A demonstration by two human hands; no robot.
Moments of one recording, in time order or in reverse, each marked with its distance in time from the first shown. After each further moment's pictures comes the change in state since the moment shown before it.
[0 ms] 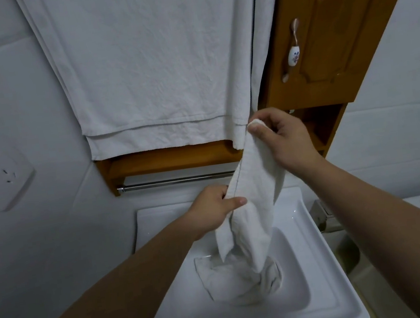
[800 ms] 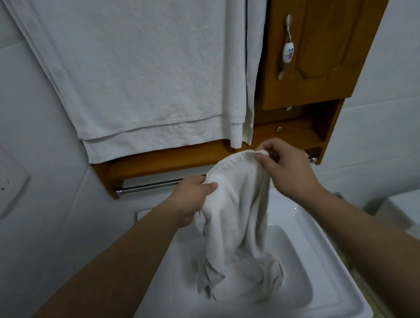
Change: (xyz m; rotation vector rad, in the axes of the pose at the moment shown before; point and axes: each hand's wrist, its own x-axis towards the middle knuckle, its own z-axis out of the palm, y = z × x) left_hand 0.013 0.004 -0.033 -0.184 0.156 -0.232; right_hand -0.042 0.025 0.011 -0.112 0.014 0.190
